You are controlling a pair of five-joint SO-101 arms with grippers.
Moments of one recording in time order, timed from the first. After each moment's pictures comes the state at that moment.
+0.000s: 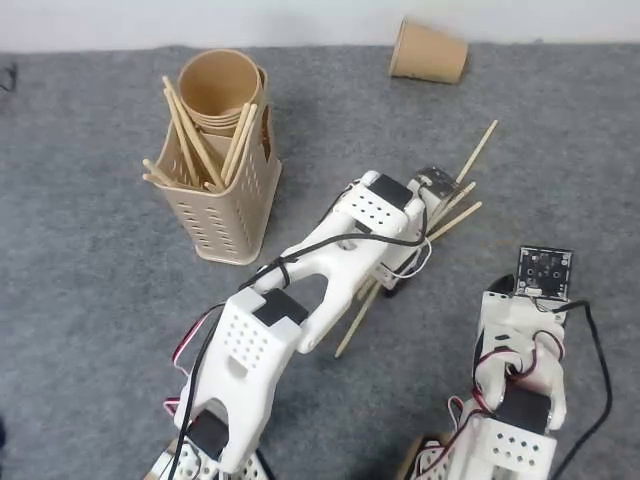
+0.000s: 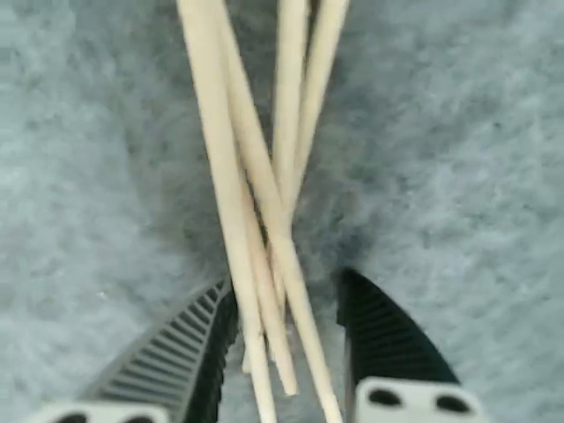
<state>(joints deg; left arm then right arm) 33.4 42.0 -20.5 87.3 2.9 15.7 -103.3 94.6 52.5 10.0</state>
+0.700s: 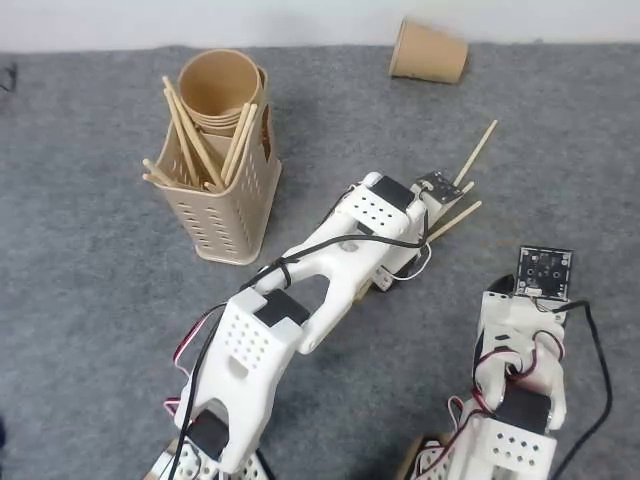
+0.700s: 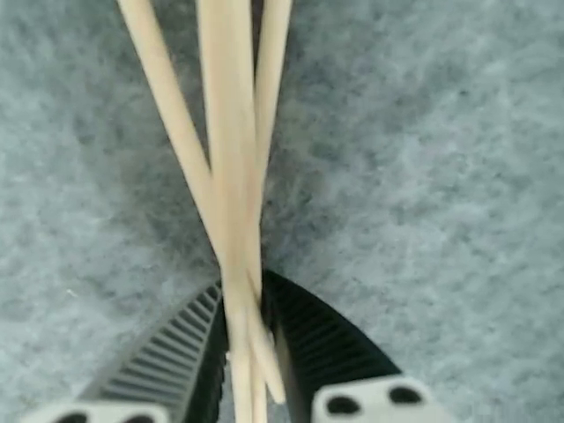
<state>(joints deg) 33.7 42.0 -20.4 89.6 2.6 15.7 -103.3 94.6 52.5 10.0</state>
